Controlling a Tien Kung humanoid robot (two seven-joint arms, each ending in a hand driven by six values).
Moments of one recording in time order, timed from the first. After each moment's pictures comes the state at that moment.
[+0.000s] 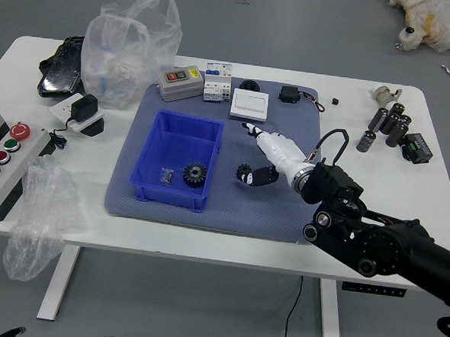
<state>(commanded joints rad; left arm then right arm) -0.19 0.19 -0.85 -0.29 0.78 0.05 0.23 0.73 -0.22 0.40 1.08 -1.59 -0.24 -0.27</state>
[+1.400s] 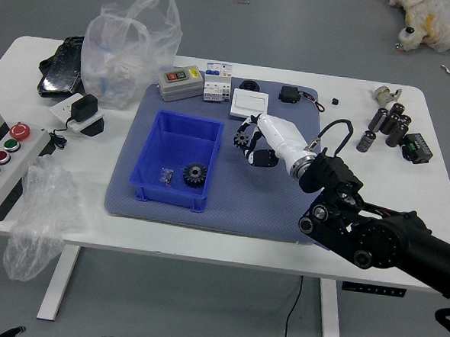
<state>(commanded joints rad) -0.19 0.19 -0.85 -0.29 0.78 0.05 0.23 0.77 -0.23 0.41 1.15 -1.63 -0.37 -0.27</state>
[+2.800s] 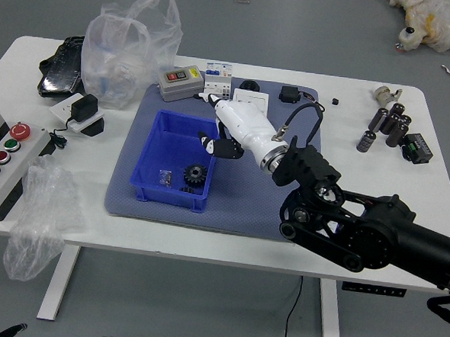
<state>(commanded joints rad) -0.19 0.19 -0.86 -0.30 0.79 0.05 0.23 0.82 -0.21 0.41 1.24 -1.72 -0.41 -0.27</state>
